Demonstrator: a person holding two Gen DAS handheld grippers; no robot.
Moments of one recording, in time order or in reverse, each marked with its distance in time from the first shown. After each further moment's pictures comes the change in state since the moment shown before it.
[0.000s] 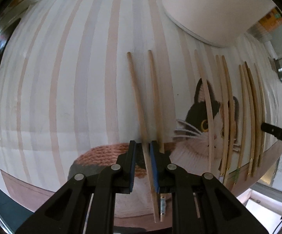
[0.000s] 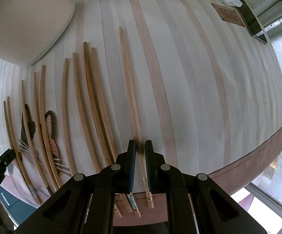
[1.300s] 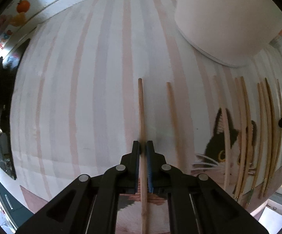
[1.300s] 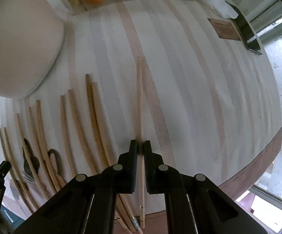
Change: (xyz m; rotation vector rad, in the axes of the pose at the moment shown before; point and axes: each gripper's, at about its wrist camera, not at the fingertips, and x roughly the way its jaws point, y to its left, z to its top) left arm -0.007 -0.006 0.060 0.015 -0.077 0.162; right arm -0.001 0.018 0.023 0.076 -0.069 -0.041
